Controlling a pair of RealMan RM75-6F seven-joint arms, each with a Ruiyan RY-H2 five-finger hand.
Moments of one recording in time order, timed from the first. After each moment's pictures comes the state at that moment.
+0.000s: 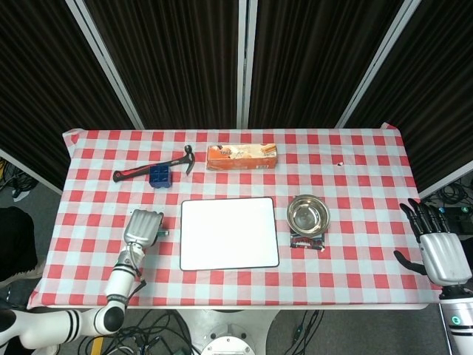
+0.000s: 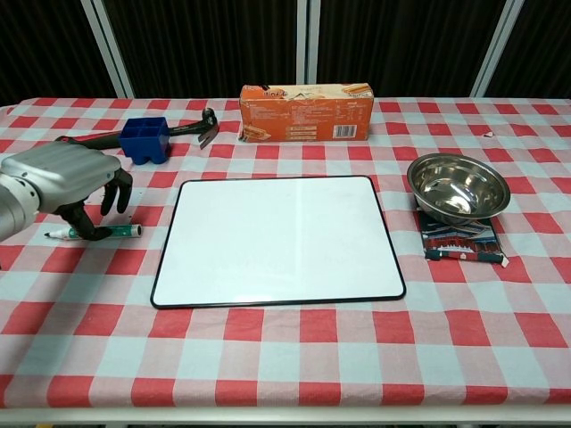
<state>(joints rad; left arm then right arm) -0.64 -1.67 -0.13 -1.48 0.82 1.11 0.90 0.15 -1.05 0.06 -1.58 -1.54 1.43 0.06</state>
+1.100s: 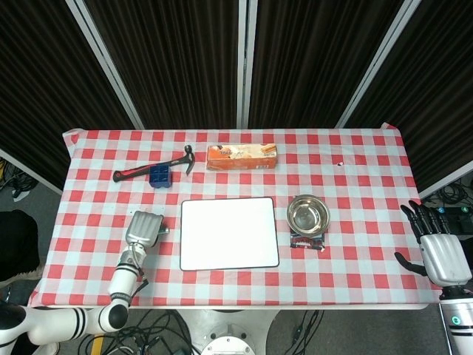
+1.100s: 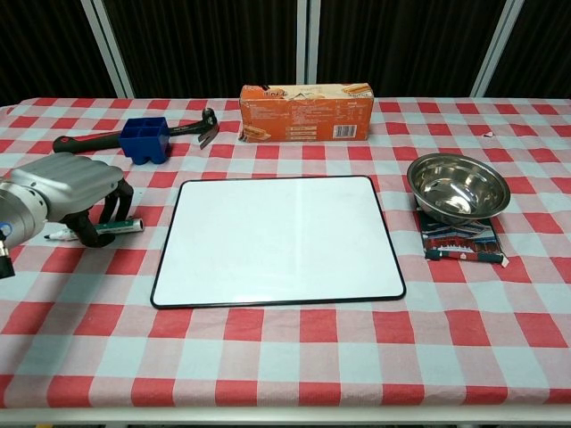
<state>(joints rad) -0.67 -1.70 -0.10 -1.43 0.77 1.11 0.88 0.15 -1.05 0.05 -1.58 -1.52 1.41 0.05</state>
